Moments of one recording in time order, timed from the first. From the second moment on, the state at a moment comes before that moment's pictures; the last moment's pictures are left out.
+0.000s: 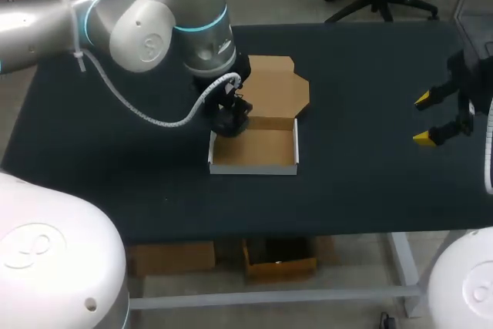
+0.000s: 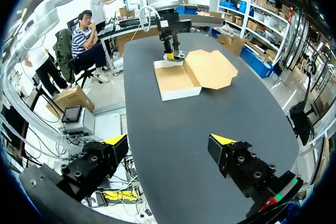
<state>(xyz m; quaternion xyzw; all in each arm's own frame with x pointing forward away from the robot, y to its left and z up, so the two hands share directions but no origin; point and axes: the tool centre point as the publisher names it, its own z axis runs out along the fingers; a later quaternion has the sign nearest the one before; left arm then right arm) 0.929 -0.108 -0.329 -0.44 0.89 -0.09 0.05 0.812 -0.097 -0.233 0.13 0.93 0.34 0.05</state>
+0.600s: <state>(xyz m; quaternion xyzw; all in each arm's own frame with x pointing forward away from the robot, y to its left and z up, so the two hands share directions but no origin) 0.913 -0.141 -0.339 -0.44 0.89 -0.11 0.05 0.812 -0.097 -0.233 0.13 0.93 0.34 0.05</state>
